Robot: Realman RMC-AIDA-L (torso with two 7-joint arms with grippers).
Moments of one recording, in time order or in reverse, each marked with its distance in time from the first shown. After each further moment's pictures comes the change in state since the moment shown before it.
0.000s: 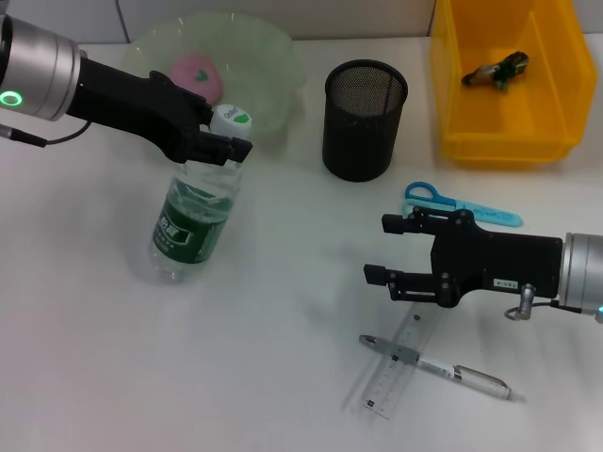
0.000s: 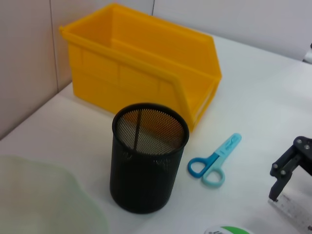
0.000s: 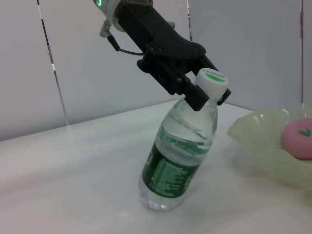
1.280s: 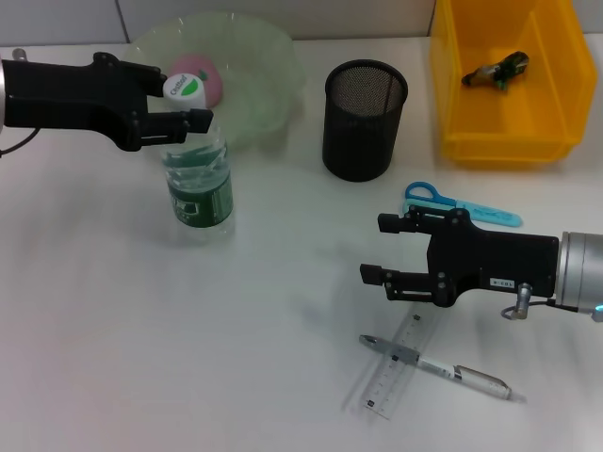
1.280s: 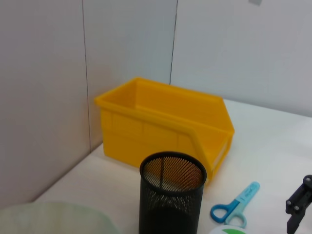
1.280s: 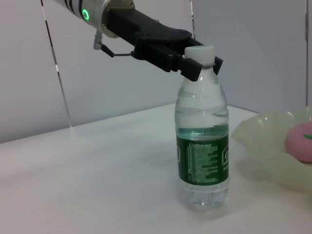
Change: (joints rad) left arm 0.145 0.014 -0.107 -0.007 -0.204 -0.003 0.239; right arm 0.006 0.003 -0.001 0.001 0.000 -0.003 -0.001
